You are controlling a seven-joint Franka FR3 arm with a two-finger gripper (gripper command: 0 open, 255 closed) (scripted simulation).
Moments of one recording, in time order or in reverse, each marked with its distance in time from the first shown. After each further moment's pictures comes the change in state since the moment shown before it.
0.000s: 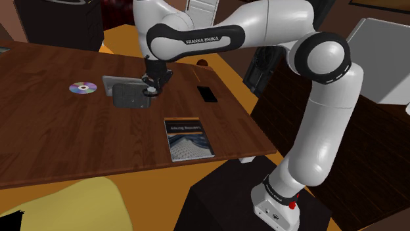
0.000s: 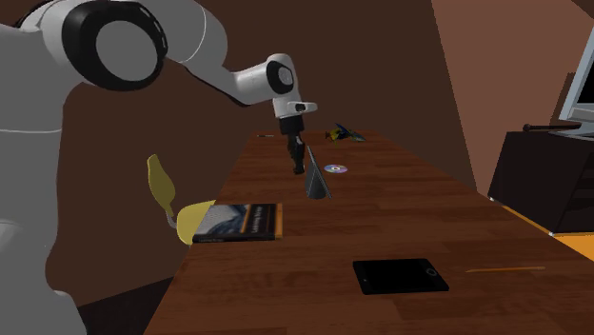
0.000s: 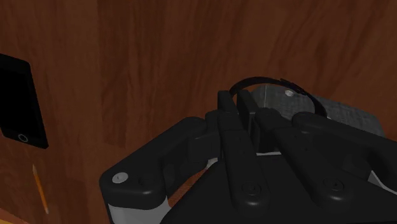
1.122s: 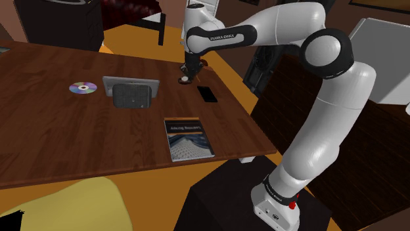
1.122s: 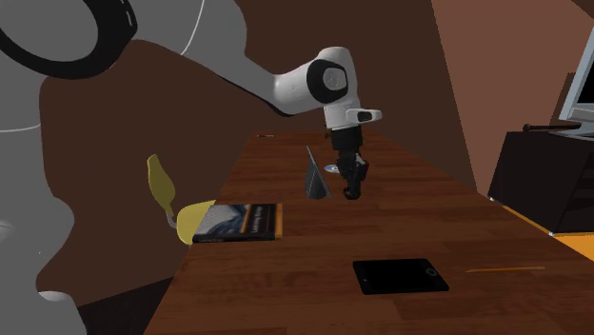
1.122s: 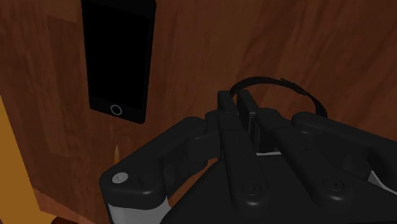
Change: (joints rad) arm -0.265 -0.086 -0.130 -0.120 0.041 0.158 -0.363
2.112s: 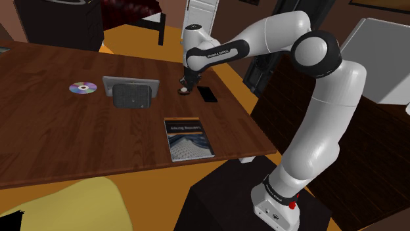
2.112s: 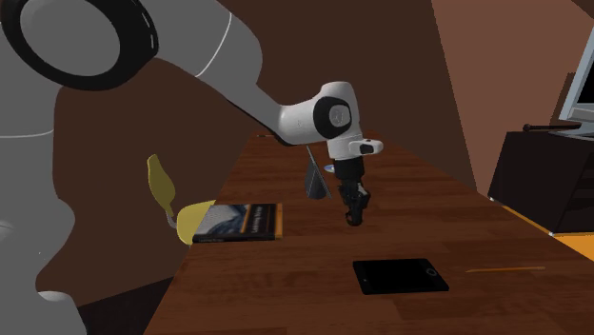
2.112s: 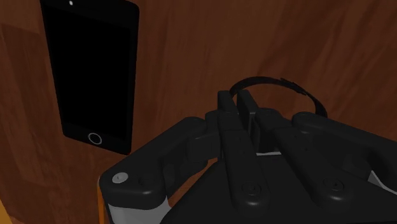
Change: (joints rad) arm -0.010 0.071 -0.023 -0.091 -0.050 0.156 0.041
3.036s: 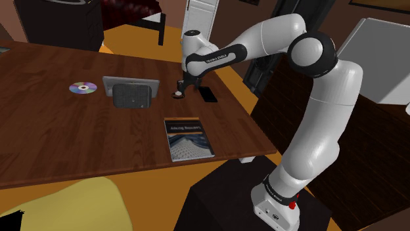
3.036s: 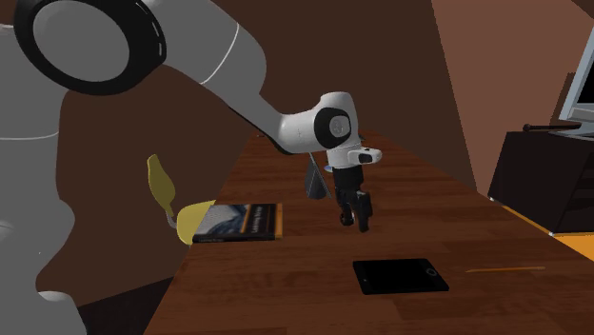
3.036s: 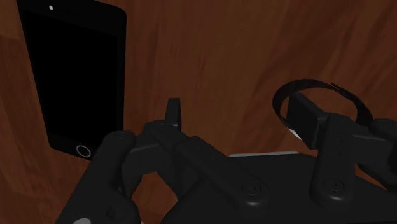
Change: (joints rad) arm 0.004 0.027 -0.006 -0.021 -0.020 0.043 0.023
